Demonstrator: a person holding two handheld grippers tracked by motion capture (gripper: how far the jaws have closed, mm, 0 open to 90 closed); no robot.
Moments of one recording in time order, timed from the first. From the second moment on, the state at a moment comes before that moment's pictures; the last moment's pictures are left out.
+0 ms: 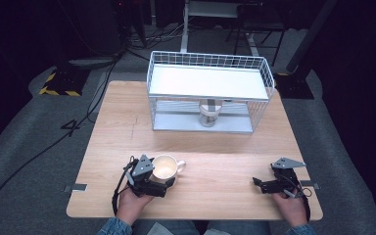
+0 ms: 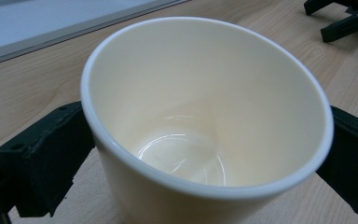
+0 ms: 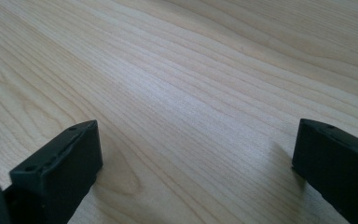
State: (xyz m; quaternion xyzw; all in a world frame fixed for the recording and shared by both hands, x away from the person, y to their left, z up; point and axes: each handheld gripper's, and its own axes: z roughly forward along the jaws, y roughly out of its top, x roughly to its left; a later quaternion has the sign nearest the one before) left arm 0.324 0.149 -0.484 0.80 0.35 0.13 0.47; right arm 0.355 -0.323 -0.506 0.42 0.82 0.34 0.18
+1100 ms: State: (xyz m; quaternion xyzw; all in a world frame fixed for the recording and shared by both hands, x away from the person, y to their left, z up) left arm 0.322 0.138 -0.486 0.80 0.35 0.17 0.45; right arm 0.356 -0.321 -0.506 0.42 0.82 0.34 0.18
